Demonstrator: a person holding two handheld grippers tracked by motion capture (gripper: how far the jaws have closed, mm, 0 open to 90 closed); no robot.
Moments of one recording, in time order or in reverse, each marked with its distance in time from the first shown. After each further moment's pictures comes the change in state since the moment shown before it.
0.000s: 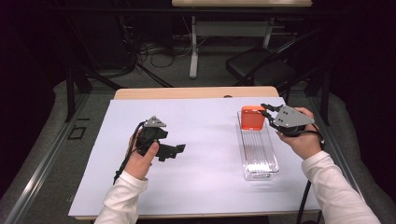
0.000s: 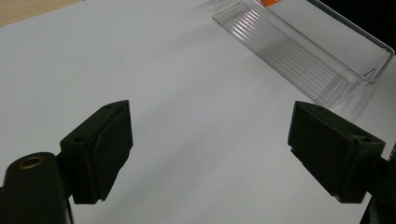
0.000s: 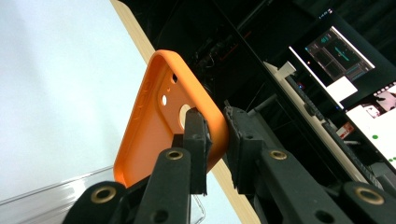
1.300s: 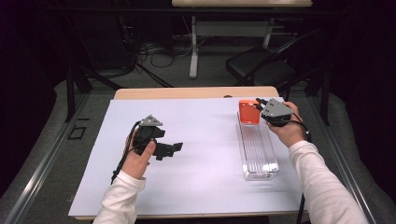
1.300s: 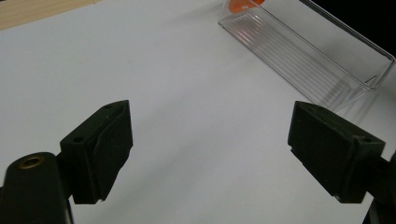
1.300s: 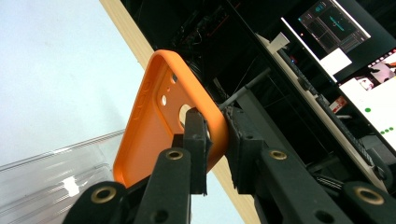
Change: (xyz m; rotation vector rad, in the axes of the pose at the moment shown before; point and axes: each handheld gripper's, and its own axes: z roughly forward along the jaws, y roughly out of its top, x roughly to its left) left arm 0.005 -0.001 -0.006 -0.019 0.007 -0.027; right arm -0.005 -0.040 0.064 0.088 -0.059 0.013
